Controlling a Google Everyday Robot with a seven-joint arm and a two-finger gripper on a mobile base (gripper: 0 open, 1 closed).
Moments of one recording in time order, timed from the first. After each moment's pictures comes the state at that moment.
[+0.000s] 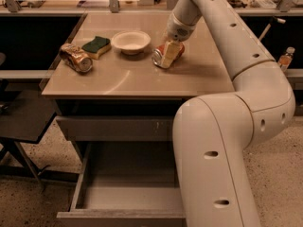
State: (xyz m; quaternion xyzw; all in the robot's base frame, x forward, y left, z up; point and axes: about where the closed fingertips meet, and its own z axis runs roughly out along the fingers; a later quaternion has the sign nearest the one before) arm 0.777 -0.069 0.833 -0.69 0.69 0.06 0.20
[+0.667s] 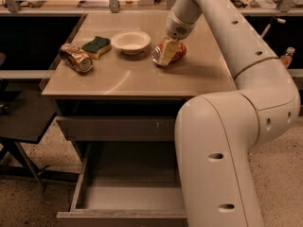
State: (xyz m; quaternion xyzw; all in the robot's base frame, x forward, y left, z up) arm 0.776 -0.065 0.842 -0.68 0.70 0.05 0.21
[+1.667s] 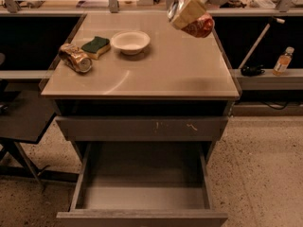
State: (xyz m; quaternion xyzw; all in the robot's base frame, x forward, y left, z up) arm 0.676 -0.099 1.024 -0.53 0.74 0.01 0.41
